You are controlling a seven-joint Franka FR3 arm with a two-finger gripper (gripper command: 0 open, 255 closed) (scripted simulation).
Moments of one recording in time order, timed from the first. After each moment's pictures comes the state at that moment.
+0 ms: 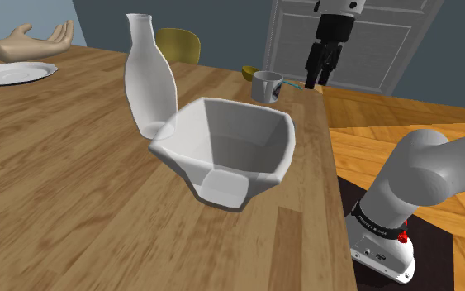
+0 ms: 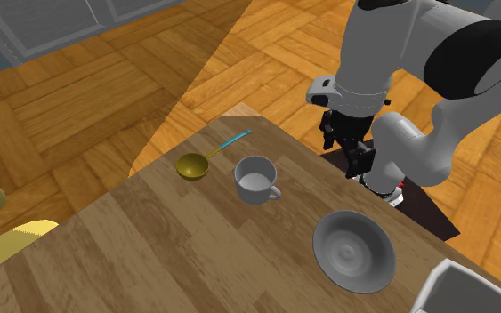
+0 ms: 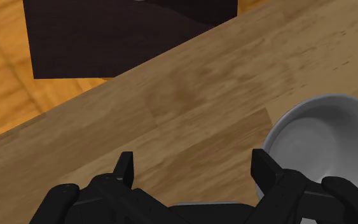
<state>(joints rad) 0.00 -0.80 -0.01 -2.34 0.11 1.50 0.01</state>
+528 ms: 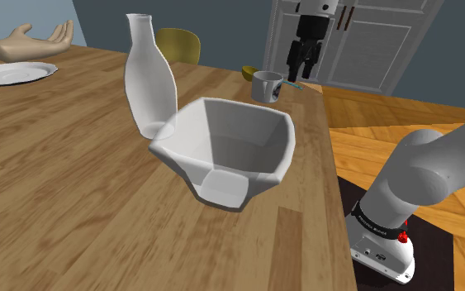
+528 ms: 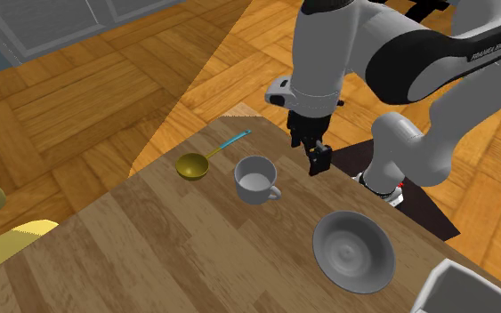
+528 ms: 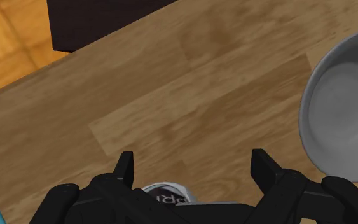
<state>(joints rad) -0.02 -0.59 -0.06 -2.22 0.06 1.58 -0.05</state>
